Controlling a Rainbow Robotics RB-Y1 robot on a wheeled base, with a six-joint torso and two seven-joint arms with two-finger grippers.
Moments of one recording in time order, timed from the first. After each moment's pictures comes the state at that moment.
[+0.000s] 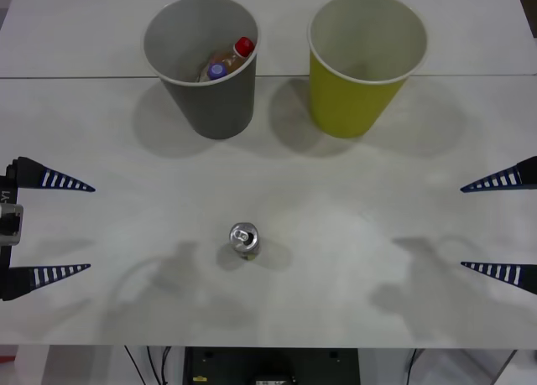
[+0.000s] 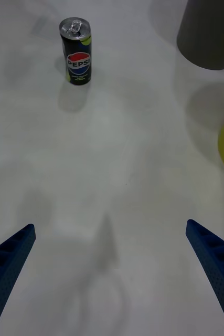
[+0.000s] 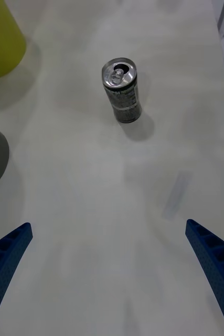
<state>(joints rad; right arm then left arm) 0.26 -1.13 -0.26 -2.01 1.31 -1.13 -0.09 0.26 1.13 0.26 -2.01 -1.31 -1.13 -0.09</state>
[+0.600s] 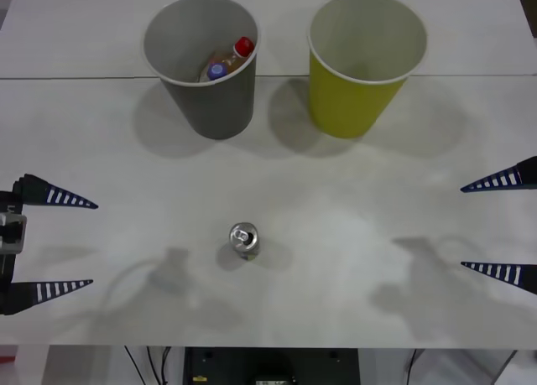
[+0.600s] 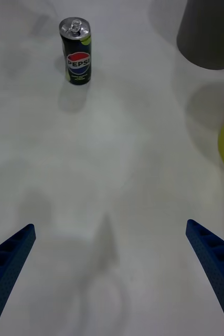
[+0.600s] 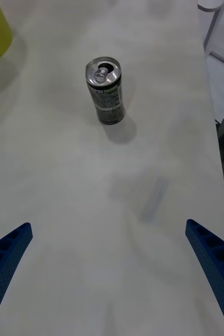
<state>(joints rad) 0.26 -1.13 -0.26 -2.01 1.31 -1.13 -0.09 0.26 1.12 0.21 -1.95 -1.28 -1.16 -0.08</state>
